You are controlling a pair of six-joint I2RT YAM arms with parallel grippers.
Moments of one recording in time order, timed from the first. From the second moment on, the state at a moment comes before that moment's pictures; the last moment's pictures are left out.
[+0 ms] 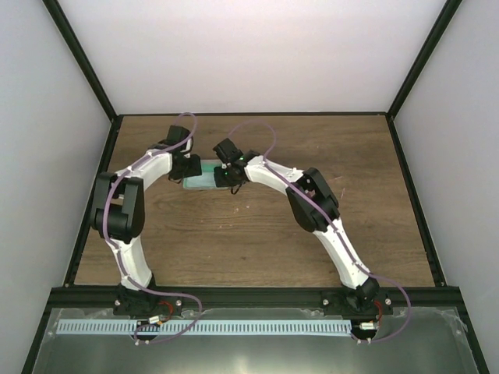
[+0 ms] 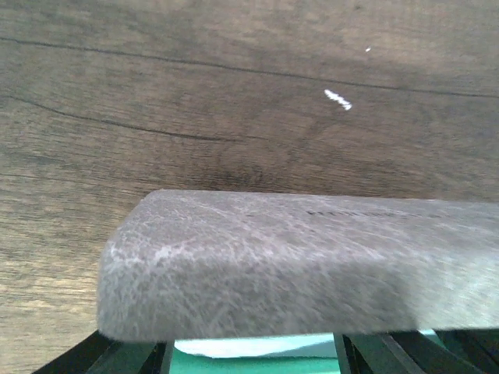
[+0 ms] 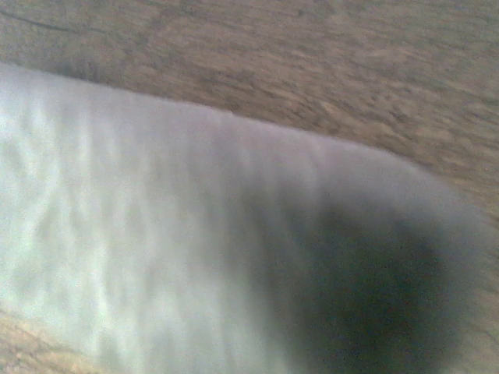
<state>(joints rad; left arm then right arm) -0.20 1.90 1.33 -0.55 0.04 -0.33 0.76 2.41 1.97 -0.57 -0.07 0.53</state>
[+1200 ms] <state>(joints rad) -0.65 1.86 1.44 -0.54 0.14 -0.35 0.22 1.26 0.77 -0.62 0.21 0.92</state>
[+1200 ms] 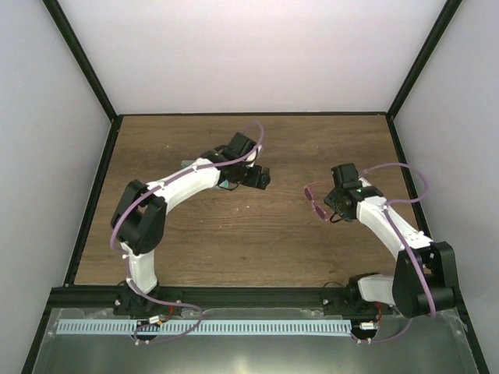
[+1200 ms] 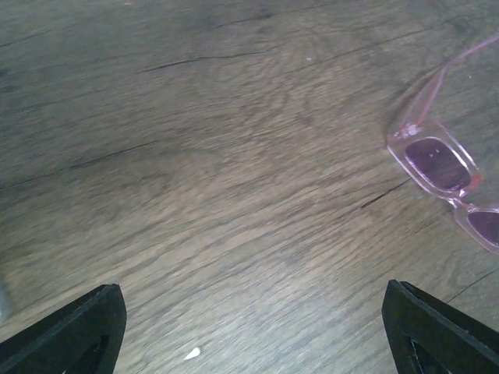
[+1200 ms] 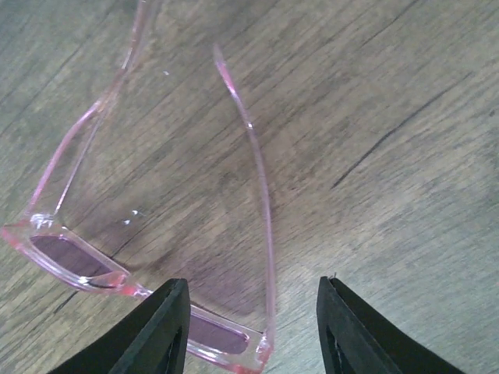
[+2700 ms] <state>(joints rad) -0.89 2.25 1.83 -0.67 0.07 -0.39 0.14 1.37 0.76 -0.56 0.00 0.82</state>
